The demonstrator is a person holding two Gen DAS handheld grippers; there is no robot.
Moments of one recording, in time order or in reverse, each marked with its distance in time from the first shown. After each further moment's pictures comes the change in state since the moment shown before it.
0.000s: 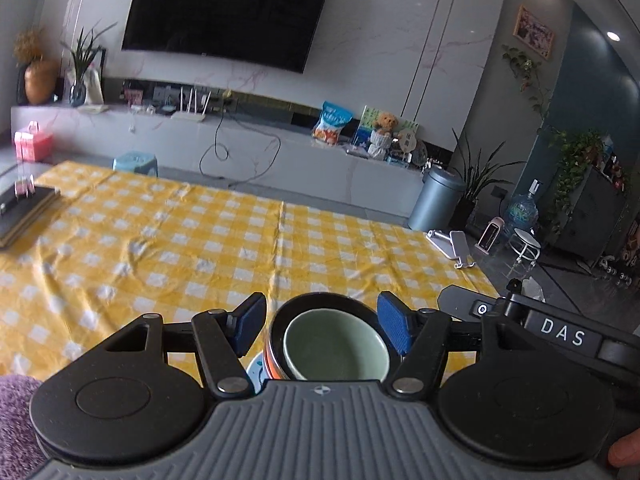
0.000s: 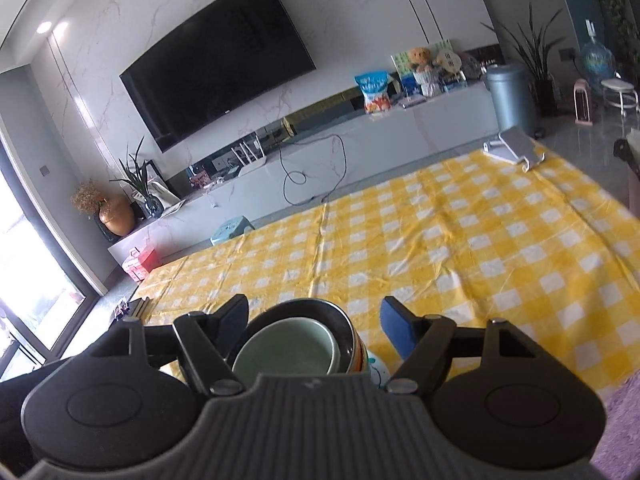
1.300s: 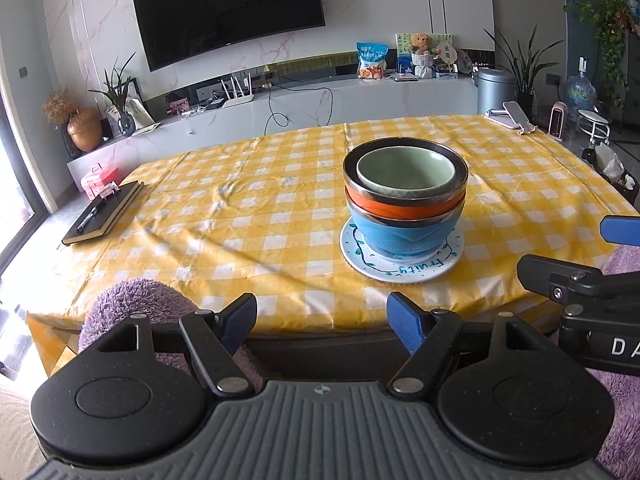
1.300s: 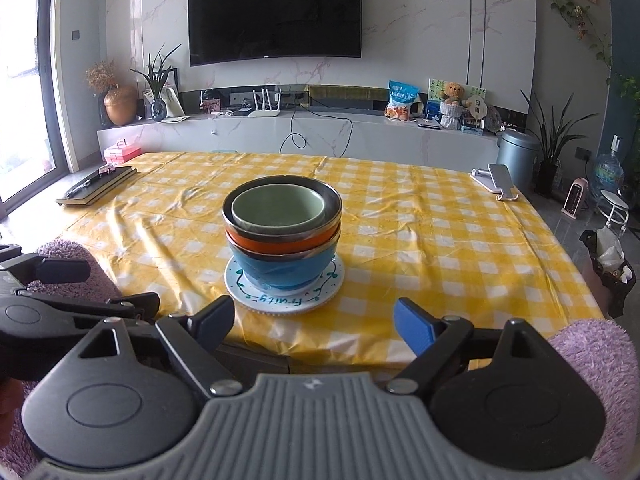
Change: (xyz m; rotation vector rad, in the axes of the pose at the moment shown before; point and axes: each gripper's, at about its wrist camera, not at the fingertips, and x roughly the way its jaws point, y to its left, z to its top) left arm -0.036 -0.012 -0.106 0.265 0.163 0.292; right arm -0.066 0.014 -0.104 -0.403 0.090 -0.114
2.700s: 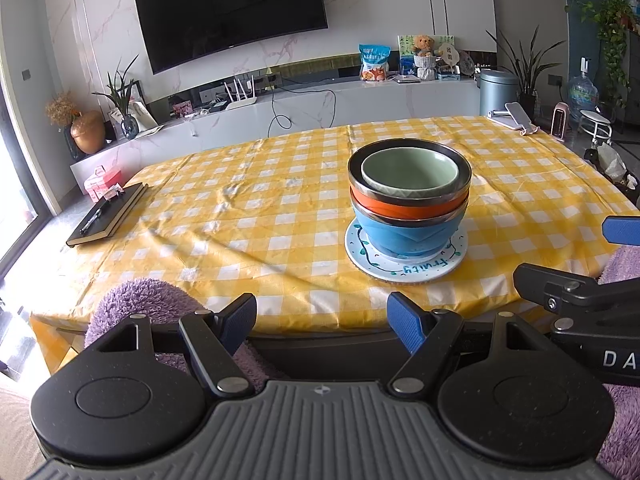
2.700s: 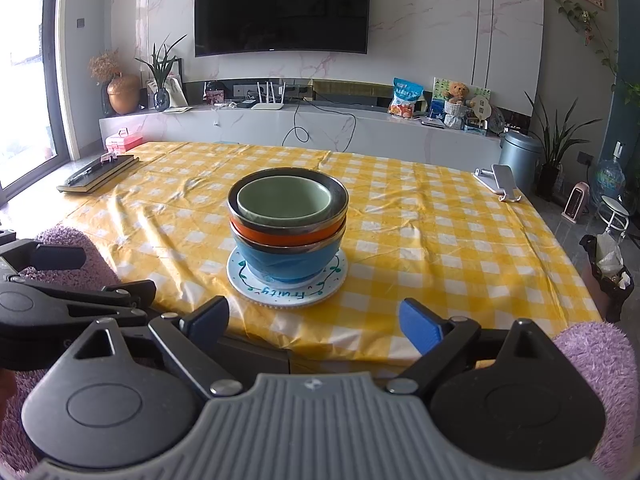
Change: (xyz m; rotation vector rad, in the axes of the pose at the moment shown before) left arm -0.001 0.003 -0.001 -0.001 -0.002 0.003; right arm 0.002 0.001 -0.001 -0.018 0.010 -0.002
